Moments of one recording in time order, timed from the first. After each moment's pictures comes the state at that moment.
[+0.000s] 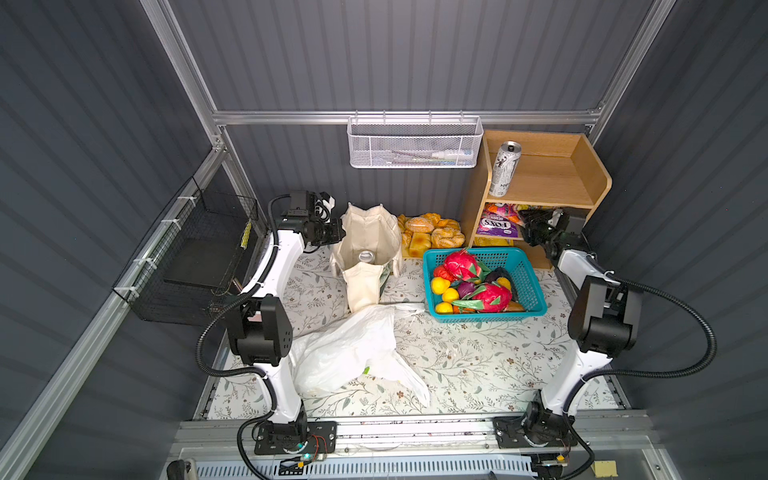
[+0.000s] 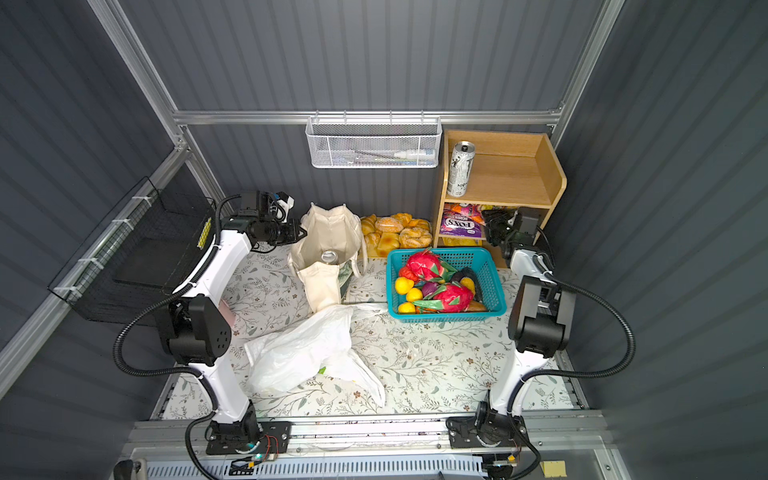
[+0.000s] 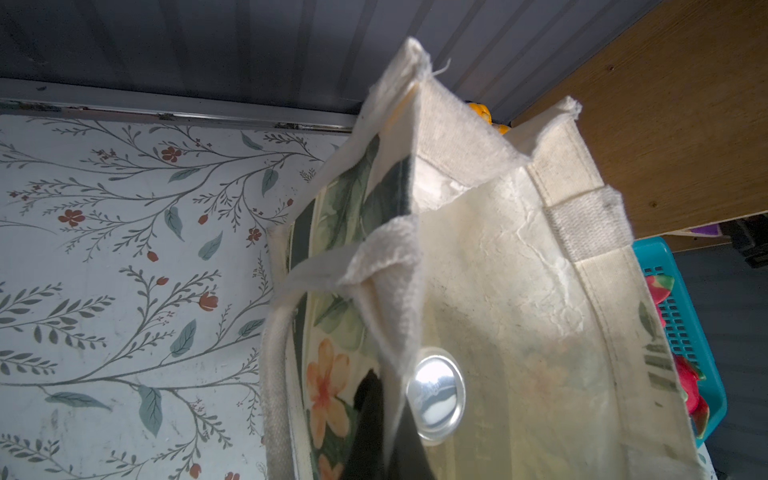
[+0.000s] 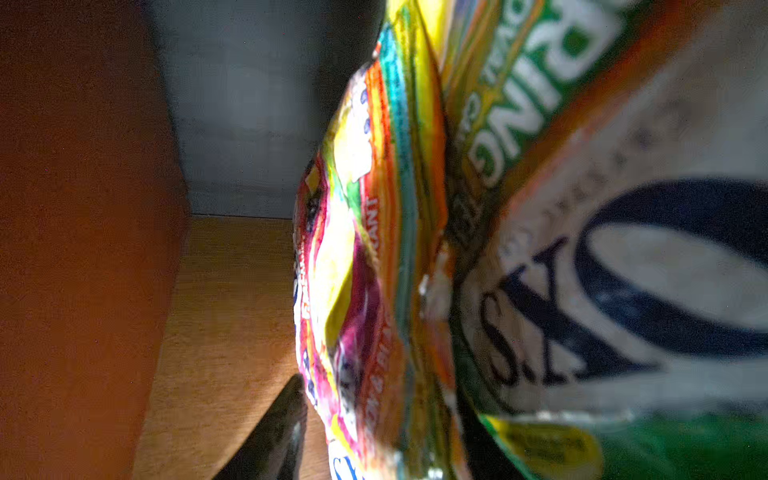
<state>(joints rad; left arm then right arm) -0.11 1.90 1.83 -0.74 0.43 -0.16 -0.26 1.96 1.46 0.17 -0.52 1.17</state>
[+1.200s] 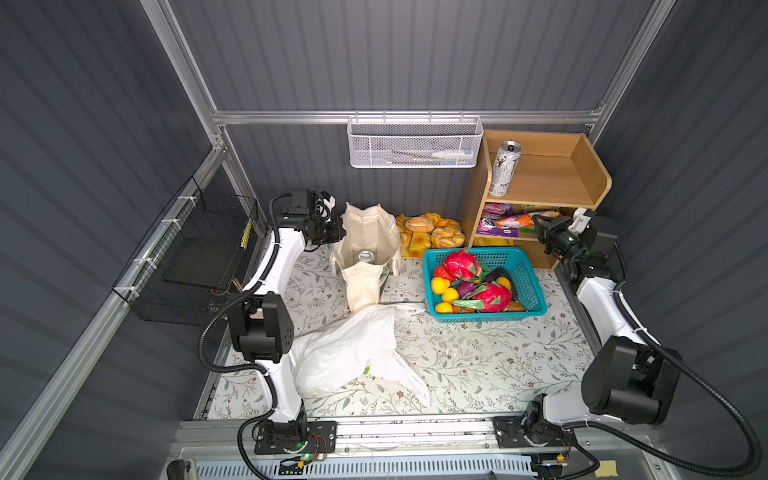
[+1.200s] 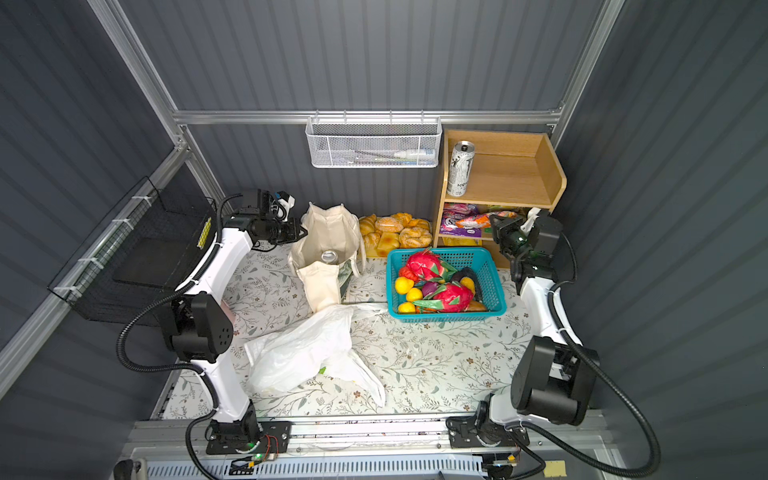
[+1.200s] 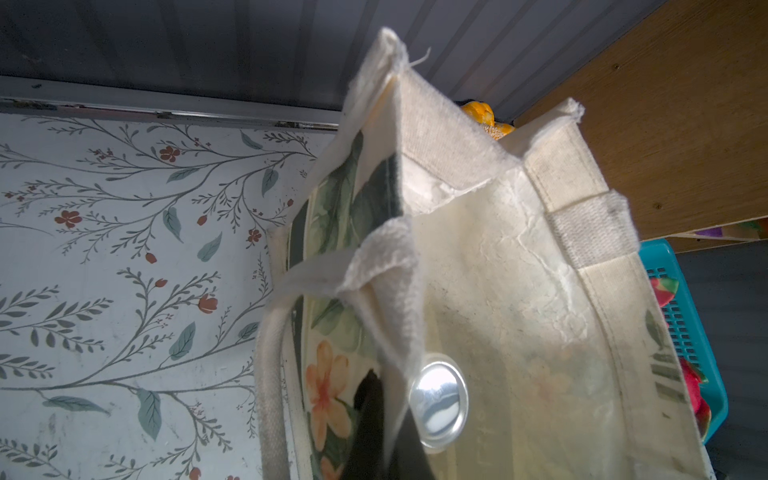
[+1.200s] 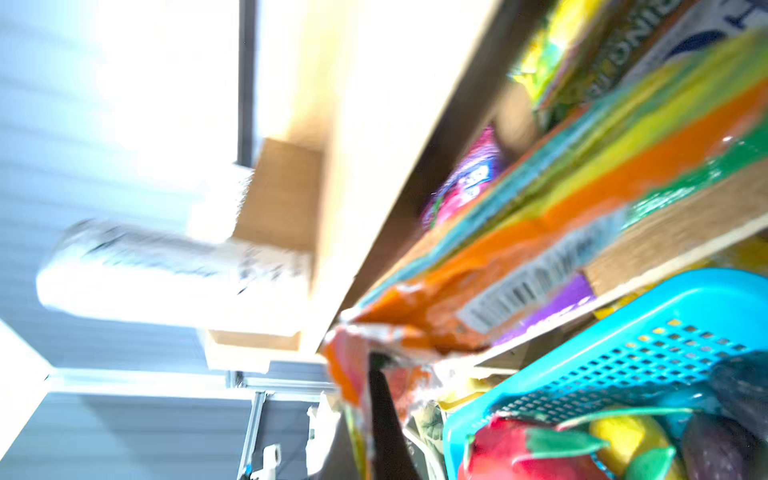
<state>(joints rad) -0.11 1.93 1.86 -0.76 0.43 -0.16 -0.28 1.42 1.12 0.17 -0.57 1.16</state>
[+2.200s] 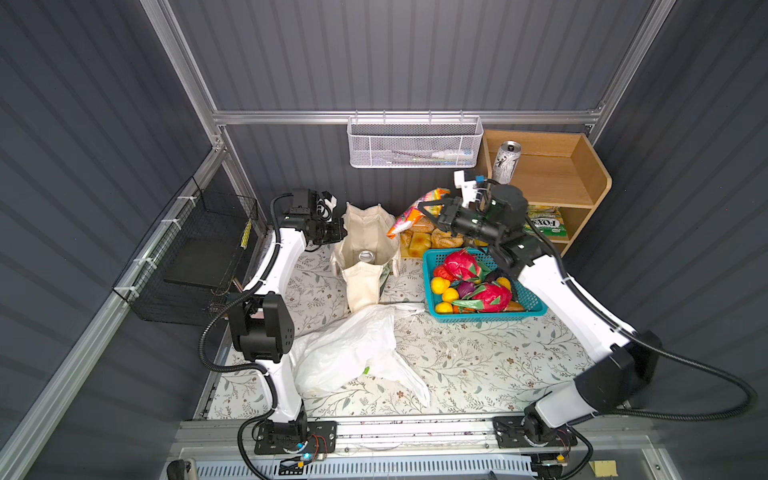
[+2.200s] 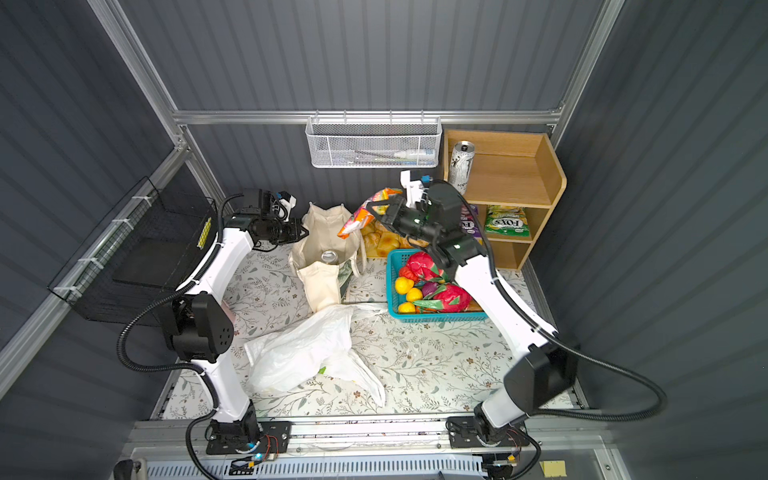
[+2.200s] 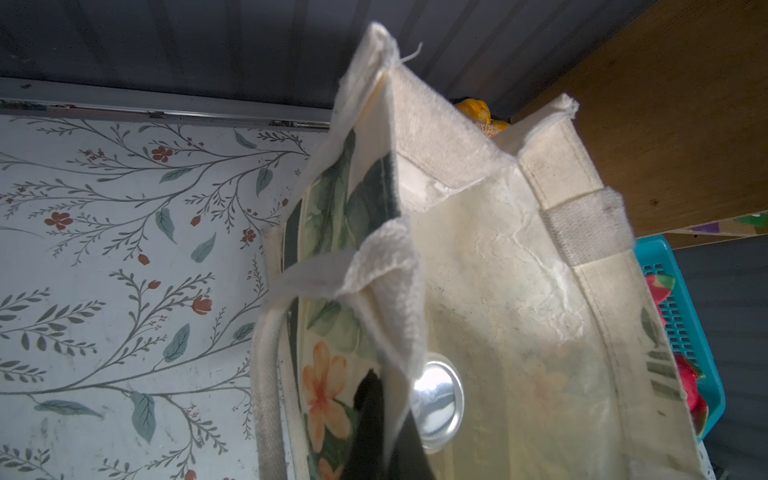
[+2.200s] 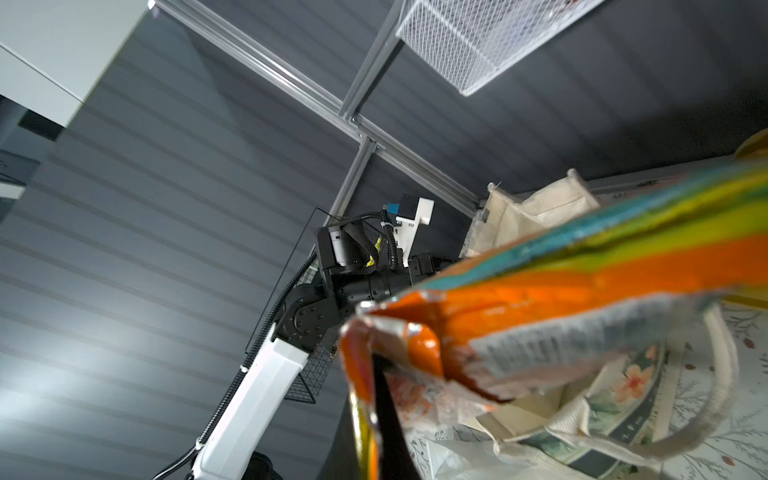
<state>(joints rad) -0.12 1.93 1.87 -0.76 0.43 -0.16 0.49 1.62 1.63 -0.07 -0.55 0.94</state>
